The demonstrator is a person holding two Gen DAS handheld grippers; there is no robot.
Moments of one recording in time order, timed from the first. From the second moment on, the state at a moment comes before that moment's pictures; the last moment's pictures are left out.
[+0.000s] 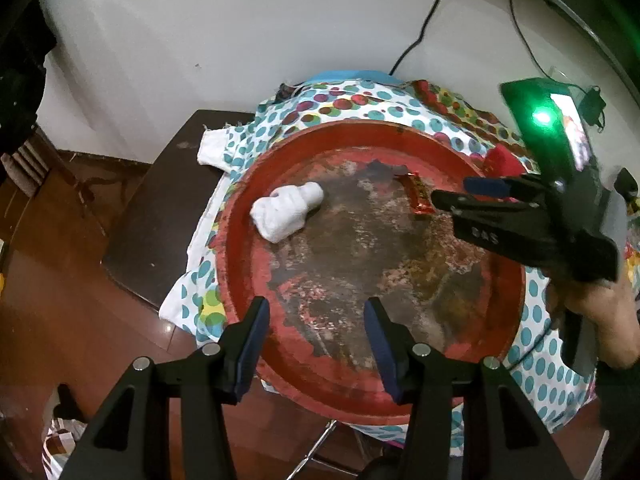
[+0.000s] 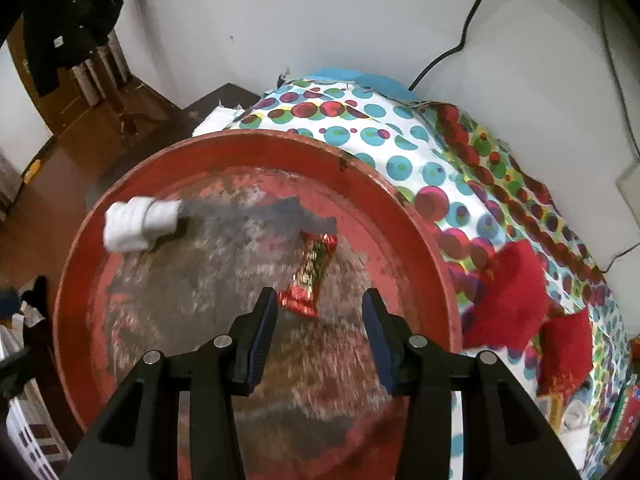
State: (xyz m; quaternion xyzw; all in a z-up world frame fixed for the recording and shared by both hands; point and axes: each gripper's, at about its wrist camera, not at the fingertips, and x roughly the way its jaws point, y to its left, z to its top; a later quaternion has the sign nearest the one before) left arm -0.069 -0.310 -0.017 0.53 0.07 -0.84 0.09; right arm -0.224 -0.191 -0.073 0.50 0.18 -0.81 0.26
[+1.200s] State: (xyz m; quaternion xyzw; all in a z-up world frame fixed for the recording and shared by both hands) left arm -0.077 -0.208 -0.021 0.54 0.00 -0.84 0.02; right arm -0.118 0.129 -0.056 0.50 0.06 -0.86 0.08
